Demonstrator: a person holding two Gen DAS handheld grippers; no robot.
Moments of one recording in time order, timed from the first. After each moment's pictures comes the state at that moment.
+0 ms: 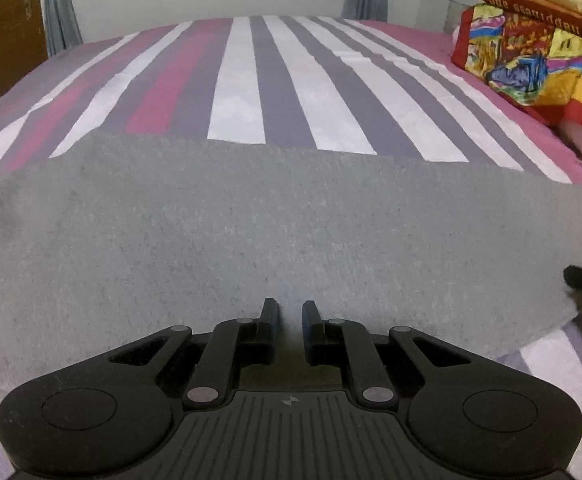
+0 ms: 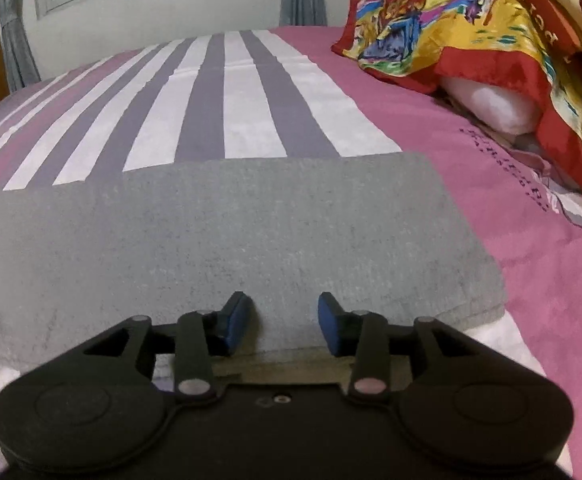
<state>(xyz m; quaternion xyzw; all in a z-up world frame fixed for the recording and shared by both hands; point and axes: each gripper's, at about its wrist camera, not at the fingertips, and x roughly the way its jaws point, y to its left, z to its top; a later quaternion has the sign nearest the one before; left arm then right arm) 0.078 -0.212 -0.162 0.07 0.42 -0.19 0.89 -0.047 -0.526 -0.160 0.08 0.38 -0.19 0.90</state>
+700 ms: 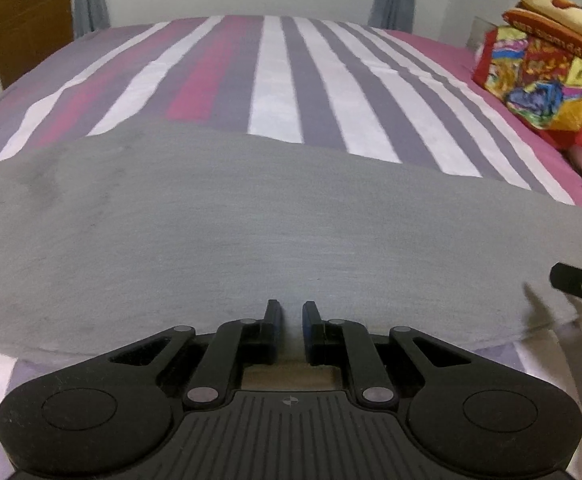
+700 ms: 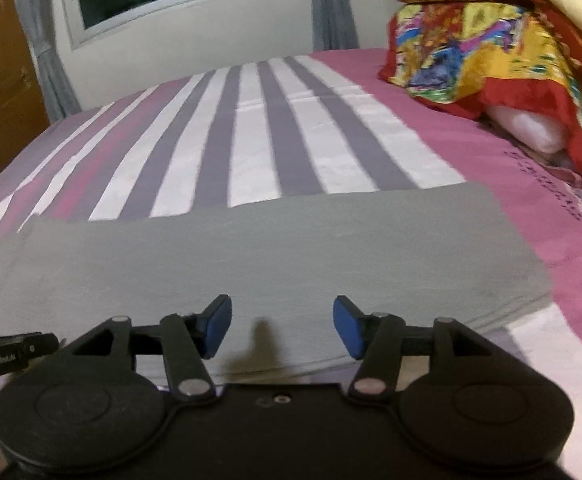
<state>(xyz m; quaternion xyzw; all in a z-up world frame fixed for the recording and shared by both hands) 0.066 -0.178 -0.150 0.03 0.43 -0.16 0.89 -0.050 -0.457 -0.123 0.11 0.34 -0.14 0.92</state>
